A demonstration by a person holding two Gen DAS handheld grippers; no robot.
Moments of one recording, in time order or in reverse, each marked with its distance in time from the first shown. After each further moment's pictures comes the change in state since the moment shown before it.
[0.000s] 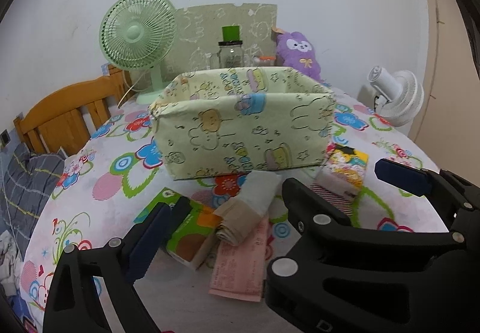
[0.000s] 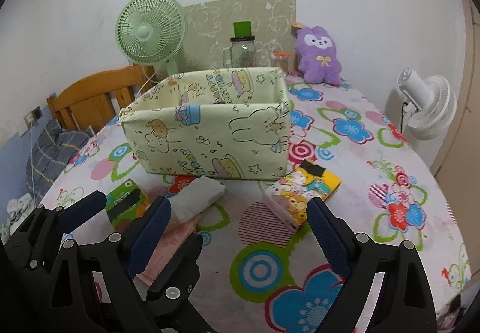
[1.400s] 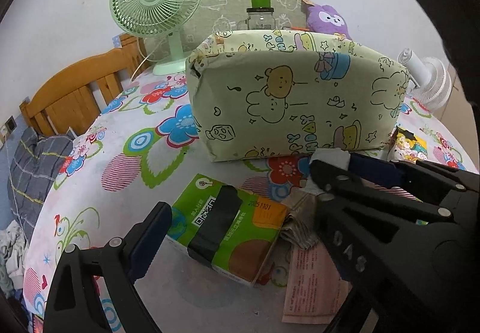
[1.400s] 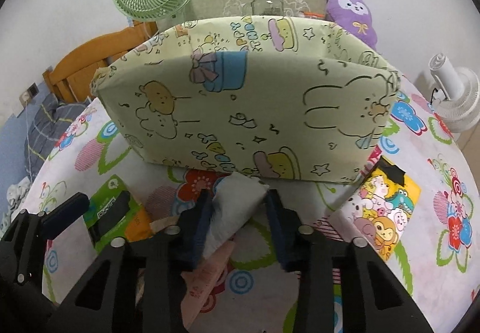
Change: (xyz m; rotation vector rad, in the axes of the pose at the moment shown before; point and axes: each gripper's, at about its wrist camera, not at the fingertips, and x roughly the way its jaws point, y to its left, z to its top) left arm 0.048 0.042 -0.001 -0.025 0.115 0.058; right arm 0.081 0.032 0.014 -0.021 0.158 0.011
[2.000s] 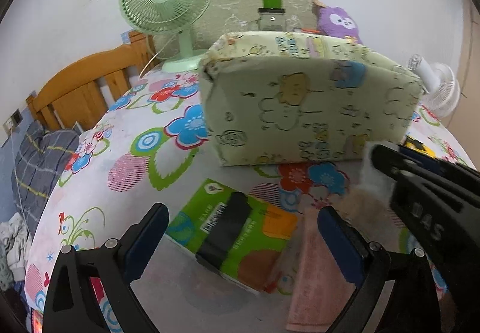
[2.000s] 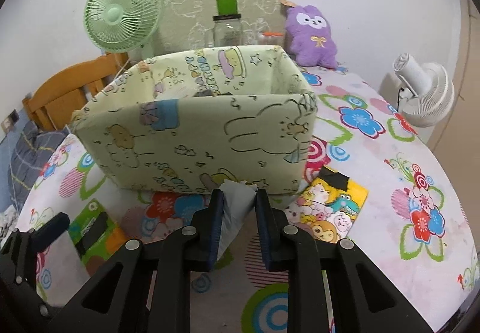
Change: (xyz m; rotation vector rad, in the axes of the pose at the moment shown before) left arm 0.005 0.005 0.006 -0.034 0.011 0.044; right arm -0.022 -0.025 0.001 0.084 -0.076 -0.106
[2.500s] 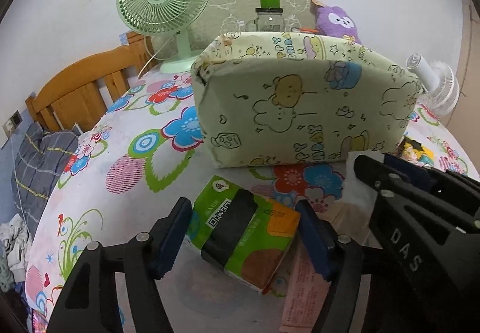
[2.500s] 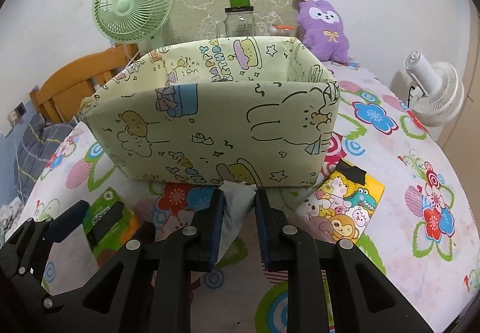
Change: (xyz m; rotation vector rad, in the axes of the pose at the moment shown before) left arm -0.005 -0.008 0.000 0.011 -0.008 -0.007; right arm 0.001 0.010 -0.004 -0.030 0.016 0.040
